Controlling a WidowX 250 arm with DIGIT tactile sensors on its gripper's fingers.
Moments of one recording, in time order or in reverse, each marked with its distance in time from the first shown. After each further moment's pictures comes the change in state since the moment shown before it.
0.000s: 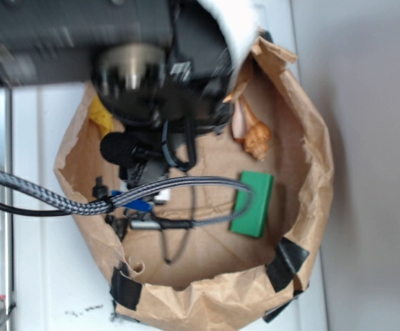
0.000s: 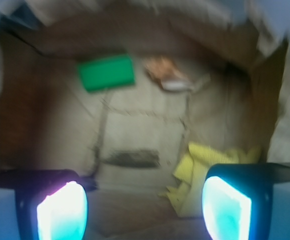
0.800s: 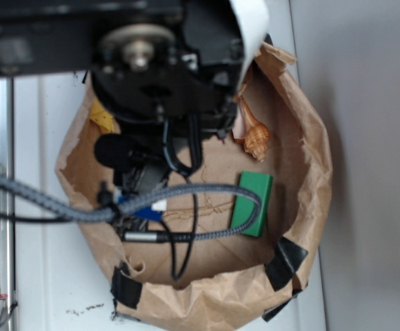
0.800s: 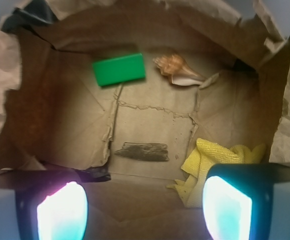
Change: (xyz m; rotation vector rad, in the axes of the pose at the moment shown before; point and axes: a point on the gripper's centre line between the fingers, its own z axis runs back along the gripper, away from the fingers) arm 0.002 -0.003 0.040 -0.075 0.009 -0.015
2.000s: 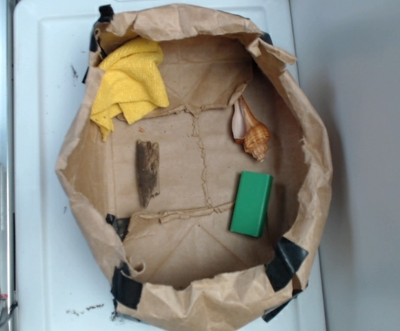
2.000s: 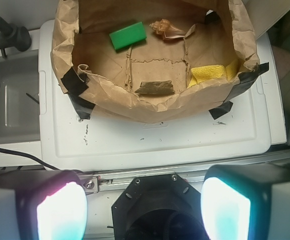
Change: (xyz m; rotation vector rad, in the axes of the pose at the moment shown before) arm -0.110 -0.046 0.068 0.003 -0.087 0.194
